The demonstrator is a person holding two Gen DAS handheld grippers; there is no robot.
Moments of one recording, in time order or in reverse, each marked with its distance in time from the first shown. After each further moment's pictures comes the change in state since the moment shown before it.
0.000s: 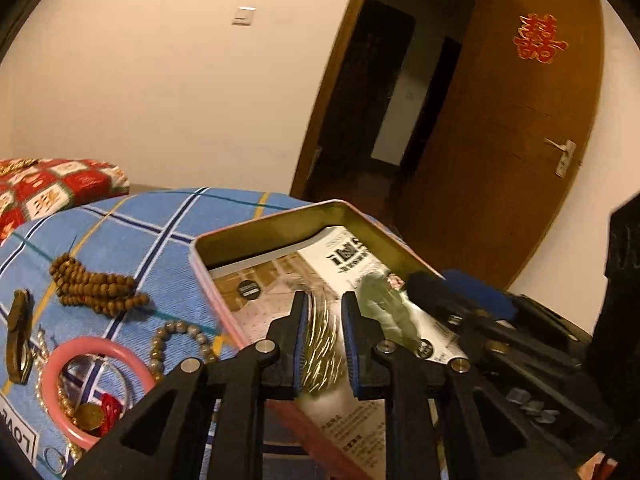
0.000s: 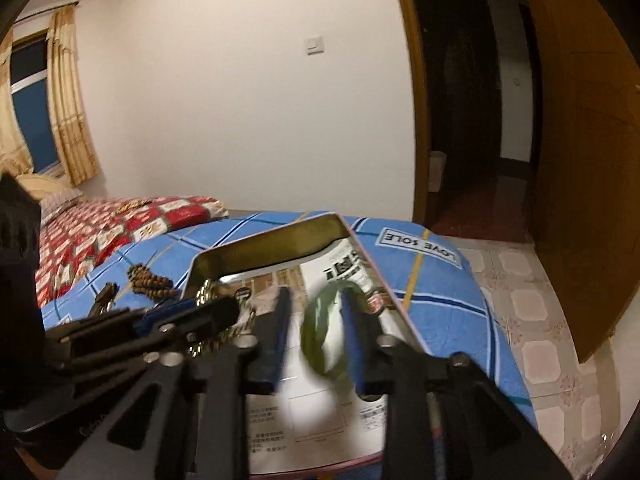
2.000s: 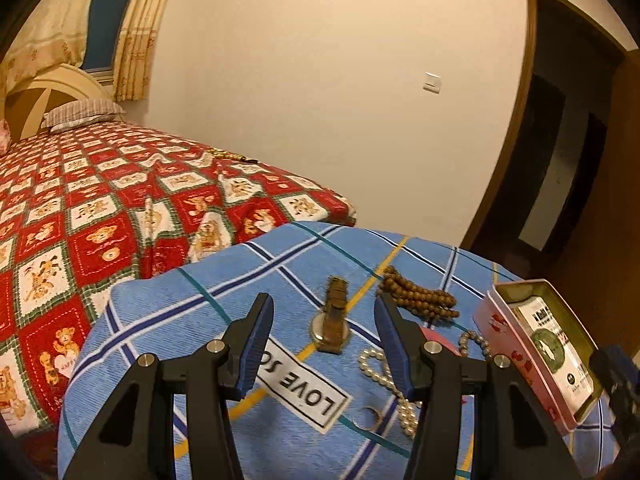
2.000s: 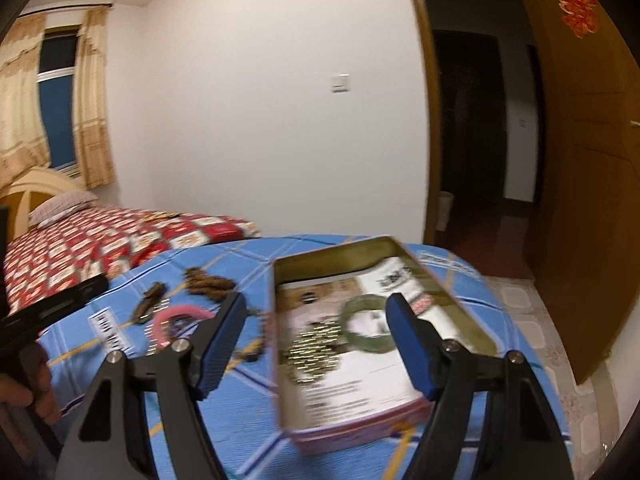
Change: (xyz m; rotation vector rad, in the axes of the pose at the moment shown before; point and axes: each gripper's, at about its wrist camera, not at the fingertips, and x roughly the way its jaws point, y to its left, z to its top) left arm -0.140 0.141 -0.037 -0.261 -0.225 0.538; right arm -0.043 0.076 -0.027 -0.105 -0.126 0.027
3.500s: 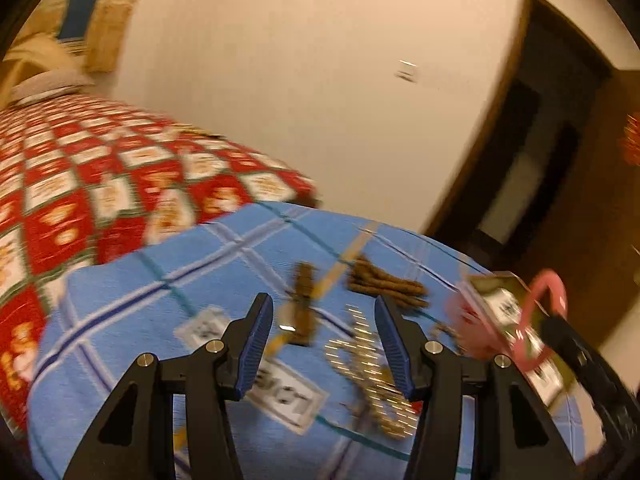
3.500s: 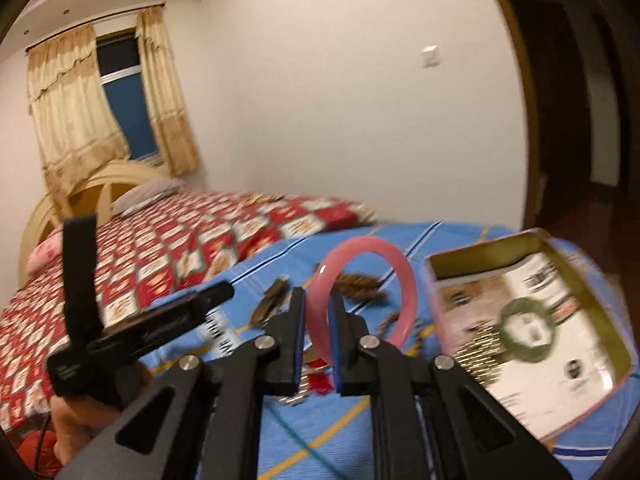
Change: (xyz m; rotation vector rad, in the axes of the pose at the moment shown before) left arm 0.012 0.000 -0.002 -0.009 0.088 -0.217; right arm 0.015 0.049 0.012 0.012 0.056 0.309
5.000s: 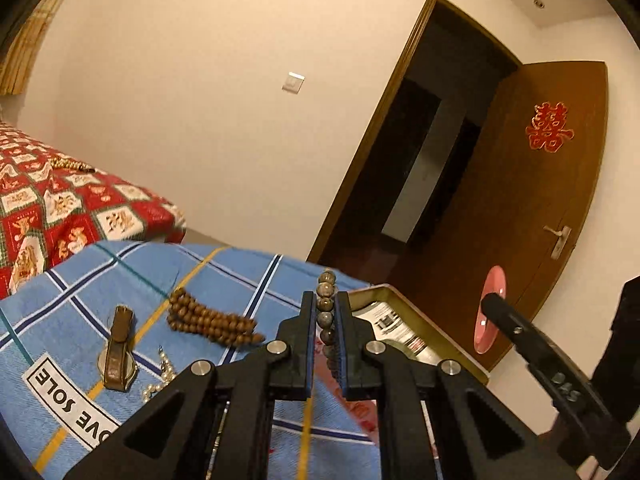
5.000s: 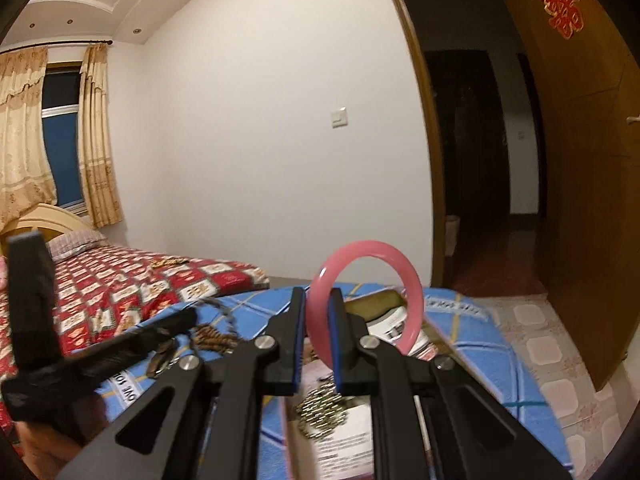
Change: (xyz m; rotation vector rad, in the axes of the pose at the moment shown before) left arm 0.009 -0.085 0.018 0.092 -0.076 -0.349; right arm -0.035 -0.053 0.016 0.027 -0.210 -0.305
